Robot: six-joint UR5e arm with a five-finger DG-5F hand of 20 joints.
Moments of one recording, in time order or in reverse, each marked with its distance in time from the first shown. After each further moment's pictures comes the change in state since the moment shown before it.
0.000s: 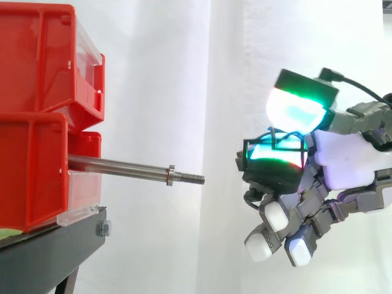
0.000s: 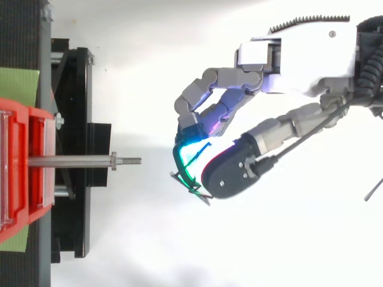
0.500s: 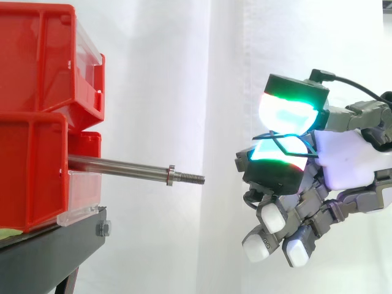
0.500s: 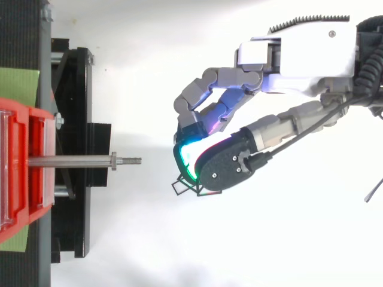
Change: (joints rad) arm 0.000 0.000 0.000 0.000 0.000 0.000
